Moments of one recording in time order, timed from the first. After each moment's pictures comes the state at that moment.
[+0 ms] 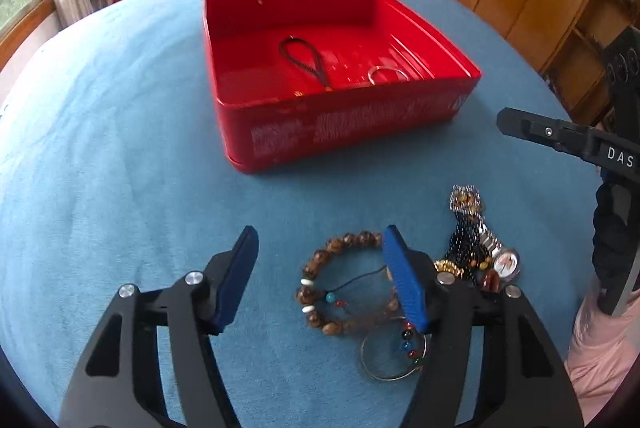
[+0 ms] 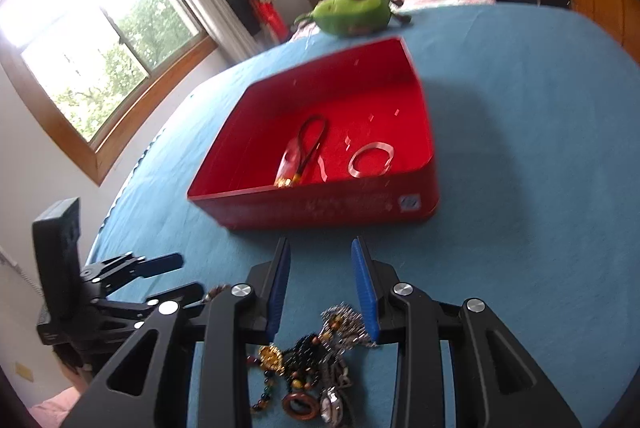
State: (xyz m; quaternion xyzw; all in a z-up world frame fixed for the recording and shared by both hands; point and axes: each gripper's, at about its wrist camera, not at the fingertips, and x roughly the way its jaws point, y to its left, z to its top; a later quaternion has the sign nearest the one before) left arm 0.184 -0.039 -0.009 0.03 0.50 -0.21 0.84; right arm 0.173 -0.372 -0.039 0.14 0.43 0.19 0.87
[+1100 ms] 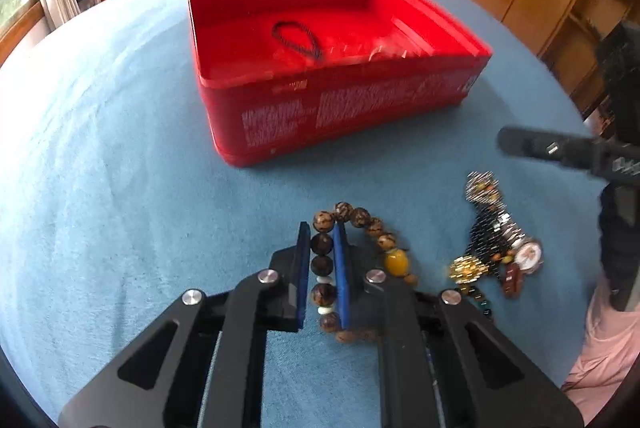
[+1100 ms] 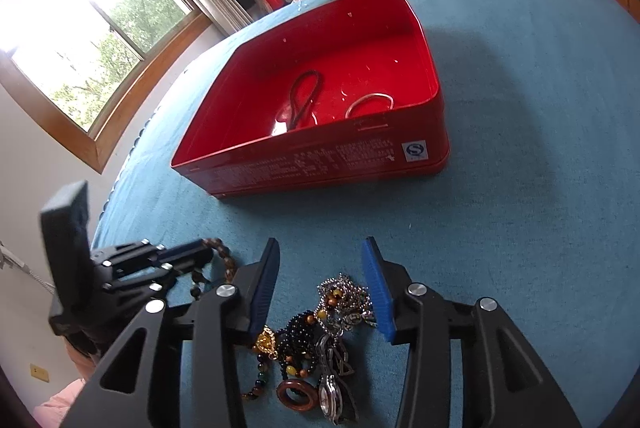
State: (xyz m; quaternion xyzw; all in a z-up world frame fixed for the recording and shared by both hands) left arm 0.197 -0.045 -0.027 0.05 0.49 -0.22 0.84; right arm 0.177 -0.371 -0.068 0.15 0.48 0.19 0.85
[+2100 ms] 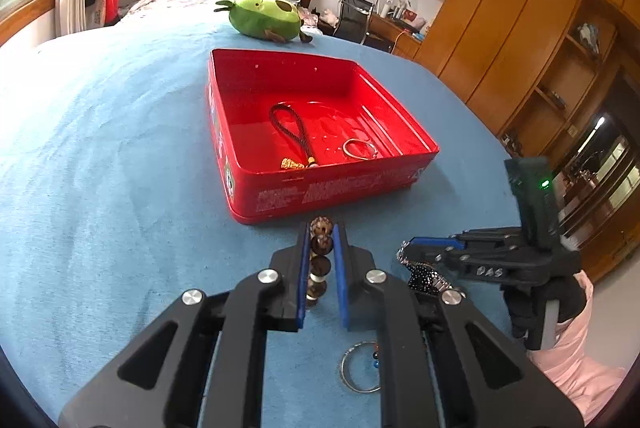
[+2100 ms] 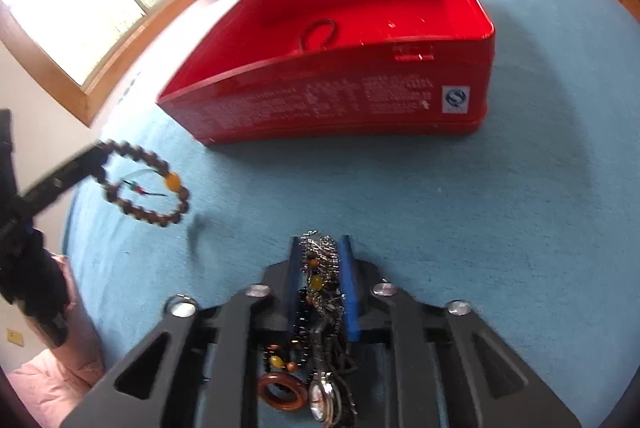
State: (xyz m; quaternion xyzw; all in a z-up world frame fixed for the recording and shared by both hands) left arm 0.185 -0.014 0.023 -0.06 0.41 -0.26 0.87; right arm 0.178 -0.346 -0.089 0.10 0.50 0.21 0.83
